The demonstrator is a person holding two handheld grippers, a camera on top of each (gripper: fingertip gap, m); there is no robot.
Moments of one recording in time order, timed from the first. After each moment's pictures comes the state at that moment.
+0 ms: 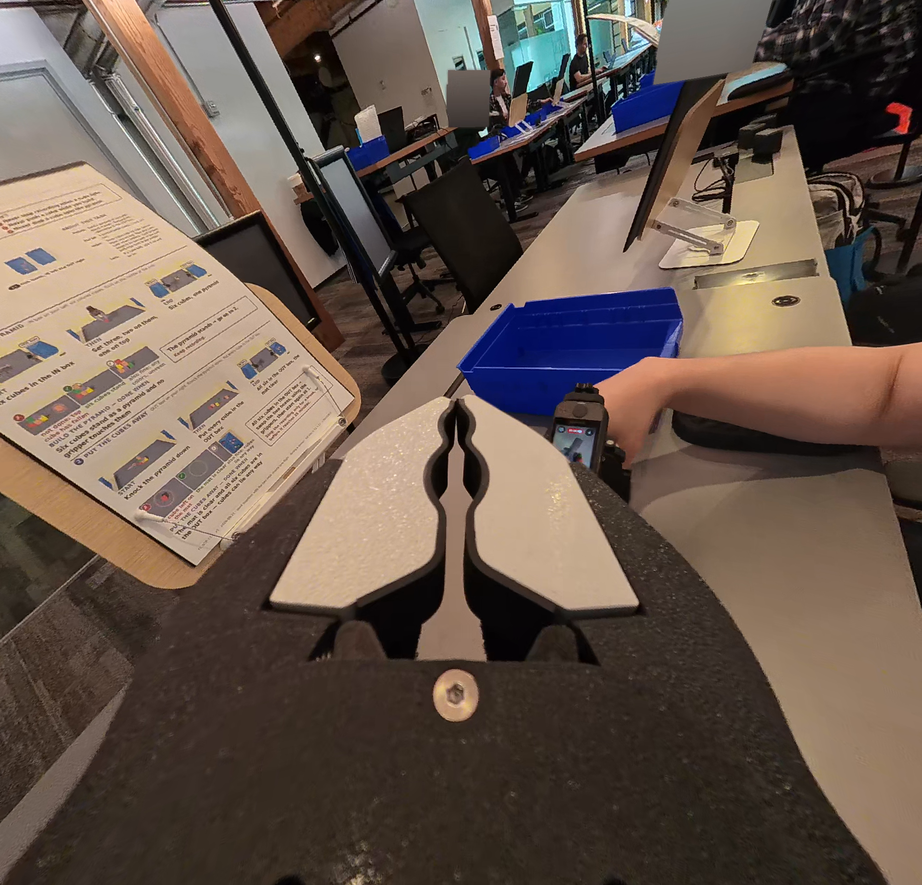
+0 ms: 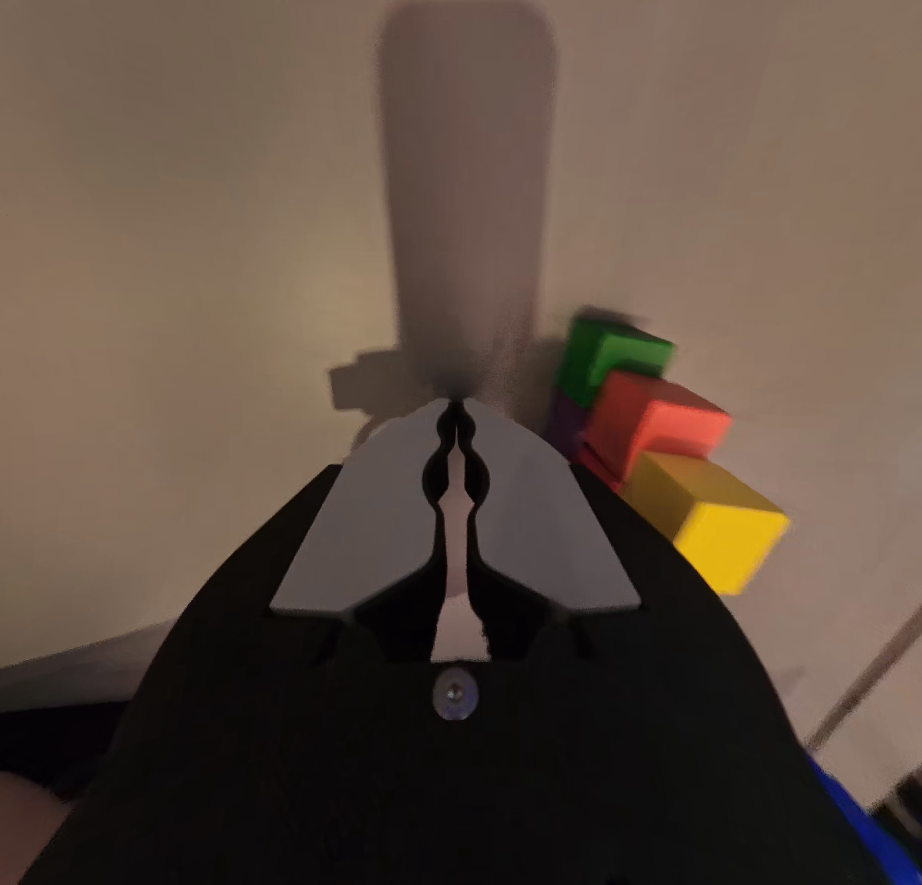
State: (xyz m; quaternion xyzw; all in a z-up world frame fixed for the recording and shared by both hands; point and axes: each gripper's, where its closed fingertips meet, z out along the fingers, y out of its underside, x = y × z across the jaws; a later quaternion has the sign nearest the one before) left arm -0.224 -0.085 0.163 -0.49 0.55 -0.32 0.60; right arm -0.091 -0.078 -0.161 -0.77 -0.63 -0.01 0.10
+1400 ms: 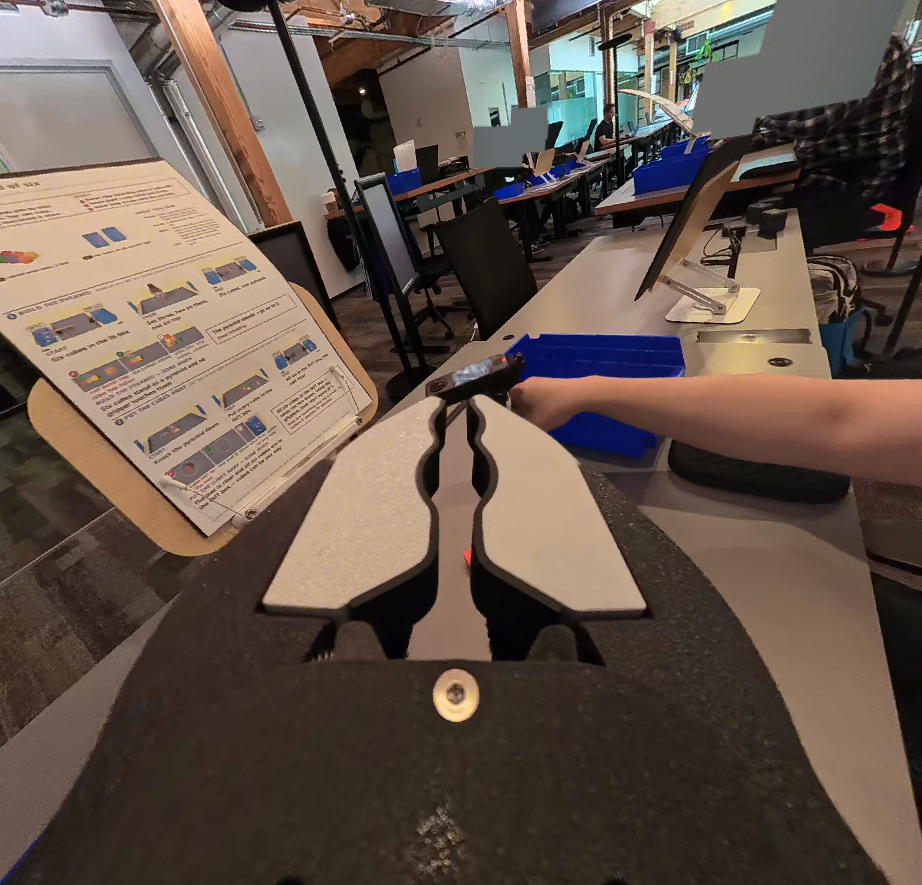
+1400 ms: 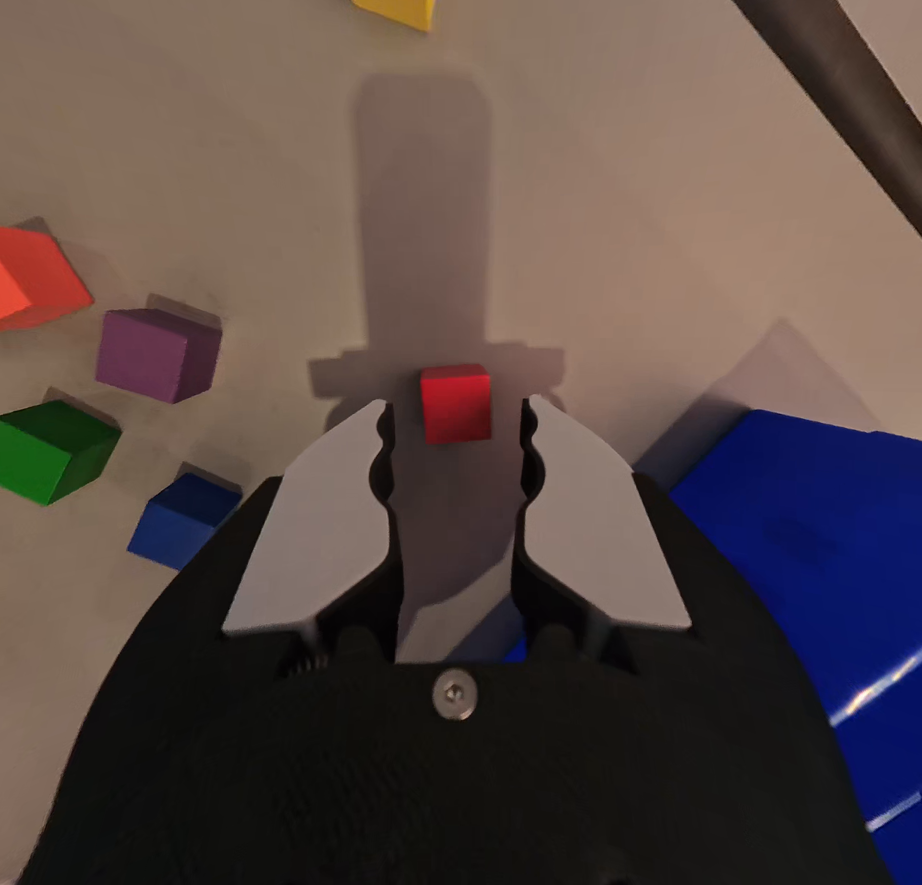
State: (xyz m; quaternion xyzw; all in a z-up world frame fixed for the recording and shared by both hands) left arm -0.260 -0.074 0.180 -0.50 0.50 -0.36 0.61; right arm 0.045 0.044 -0.143 -0.97 -0.17 -0.01 0.14
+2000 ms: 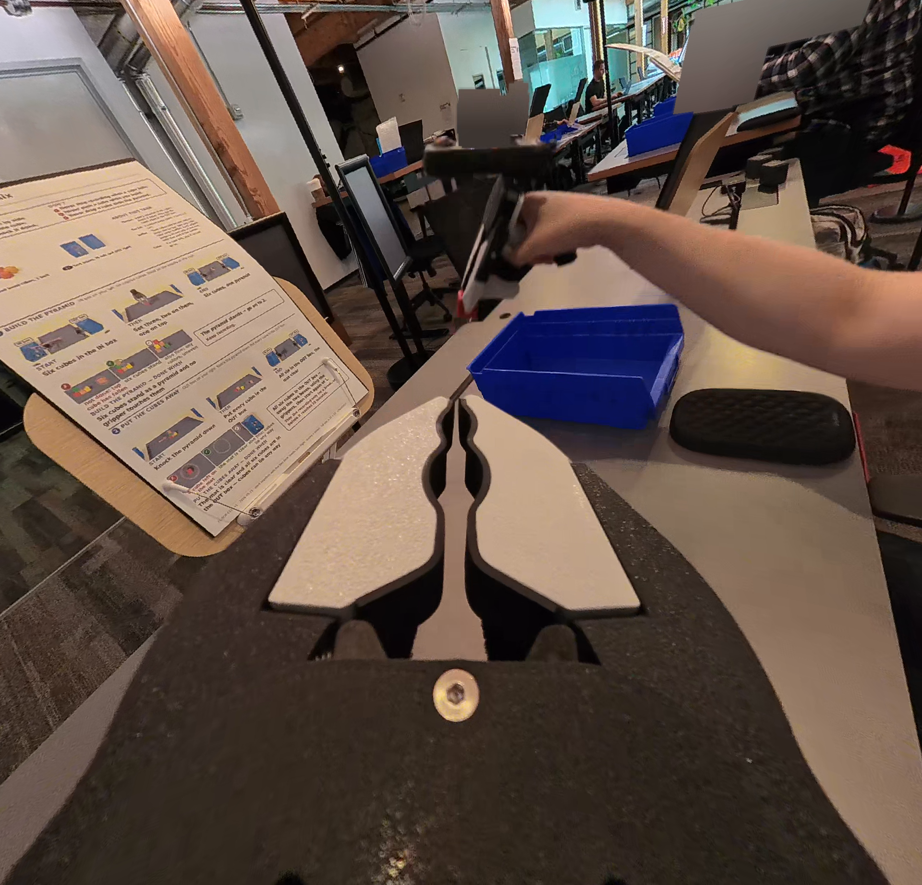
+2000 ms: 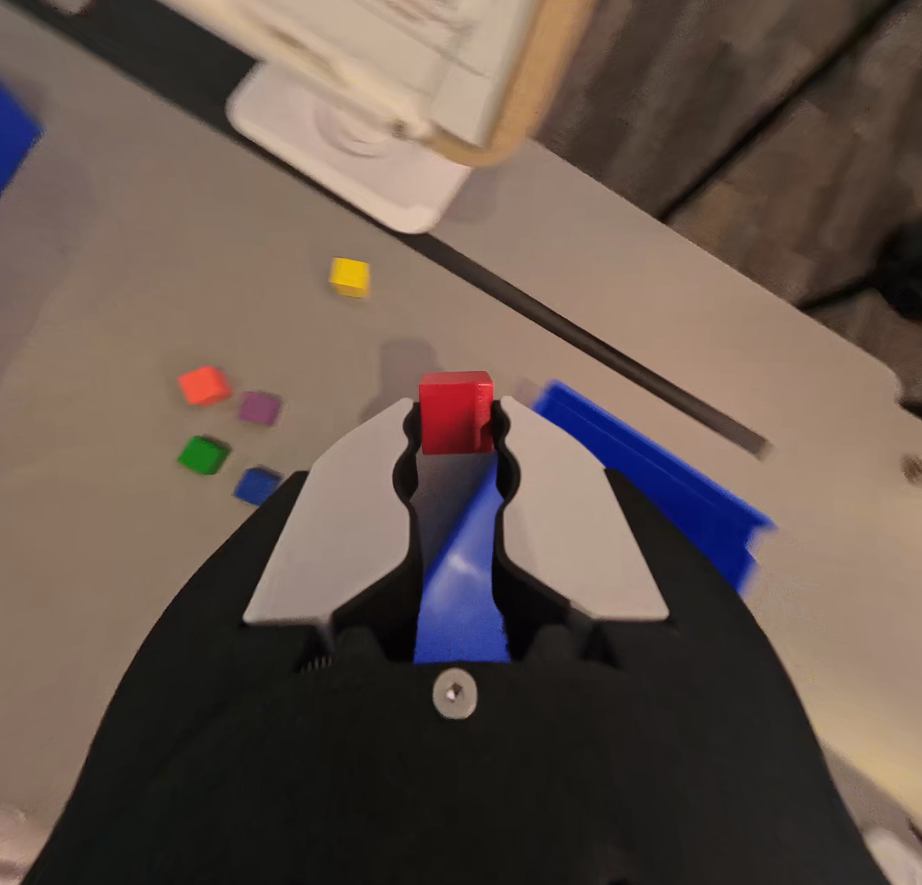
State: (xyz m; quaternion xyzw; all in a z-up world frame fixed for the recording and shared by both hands) left arm -0.256 -0.083 0.172 -0.50 0.53 -0.33 0.60; right arm 0.097 0.034 0.073 -0.93 -0.12 -0.02 0.34
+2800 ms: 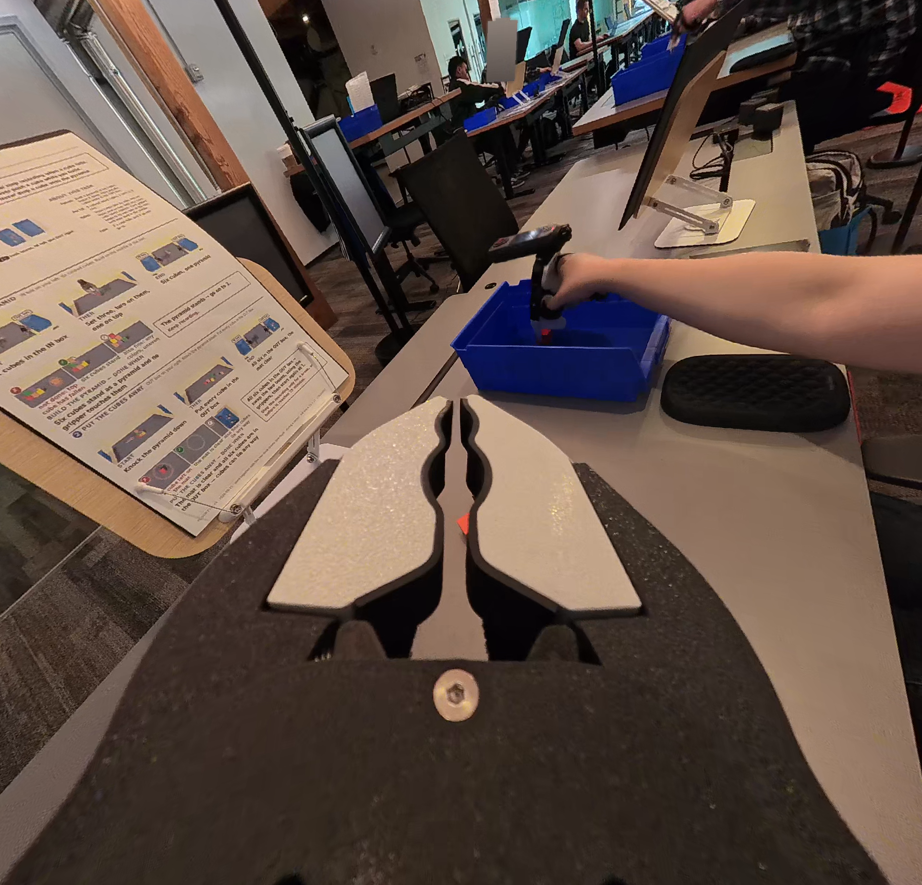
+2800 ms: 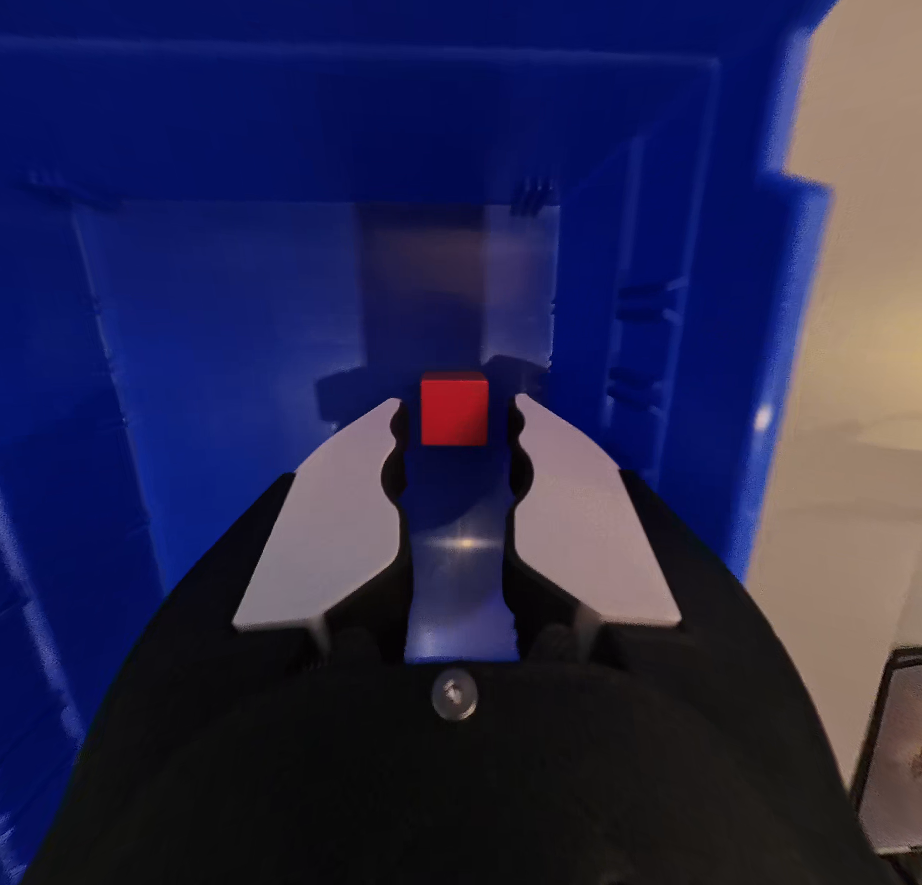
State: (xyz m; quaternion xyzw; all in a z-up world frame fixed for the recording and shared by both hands) left arm -0.239 -0.090 0.157 -0.50 0.56 -0.31 0.58; right arm 0.290 -0.039 -0.136 -0.97 0.16 -0.04 0.16
